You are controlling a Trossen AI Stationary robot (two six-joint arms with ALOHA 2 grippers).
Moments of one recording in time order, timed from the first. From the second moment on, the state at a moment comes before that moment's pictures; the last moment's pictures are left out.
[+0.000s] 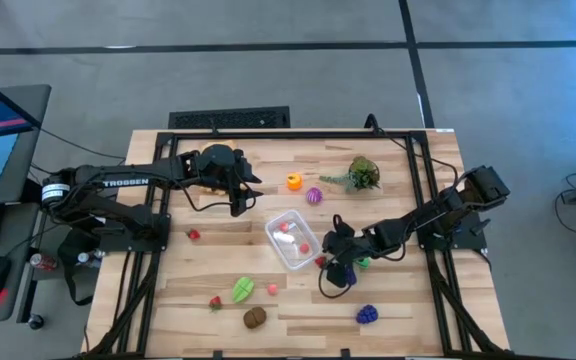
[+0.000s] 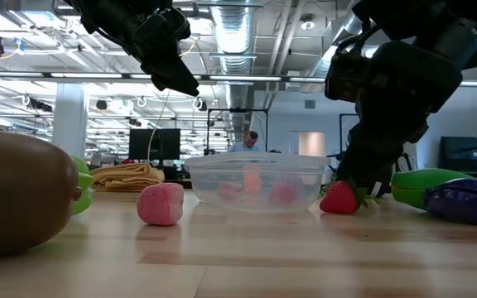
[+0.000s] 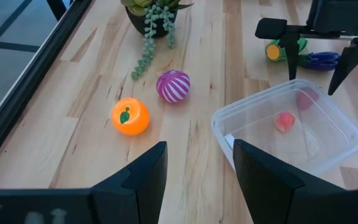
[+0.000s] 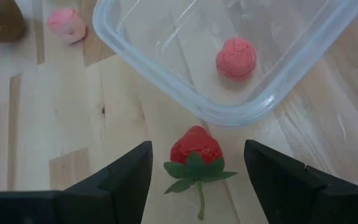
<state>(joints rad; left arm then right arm) 0.29 1.23 0.86 -0.26 0.15 0.09 0.35 1.62 0.69 0.03 0.15 0.58</state>
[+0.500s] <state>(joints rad) 0.29 1.23 0.86 -0.26 0.14 0.09 0.35 1.69 0.70 0.04 0.15 0.62</state>
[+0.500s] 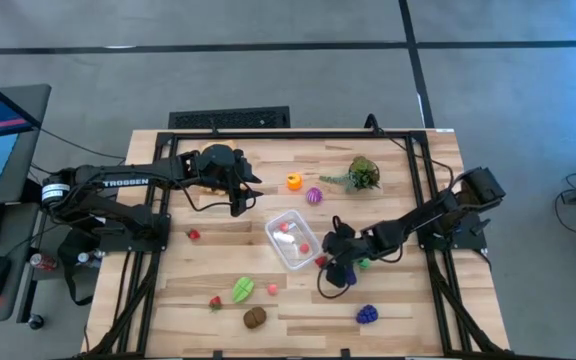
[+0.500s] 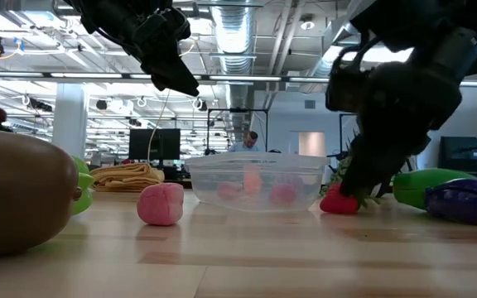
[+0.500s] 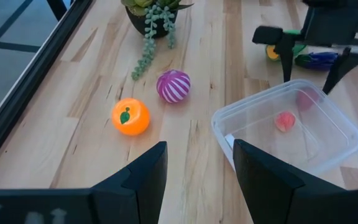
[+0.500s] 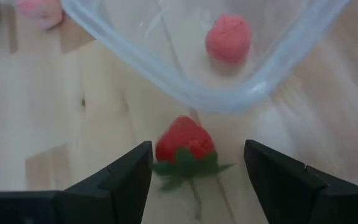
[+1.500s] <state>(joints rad) 0.29 1.23 0.86 -0.25 0.14 0.09 0.35 1.73 0.73 0.04 0.14 0.68</state>
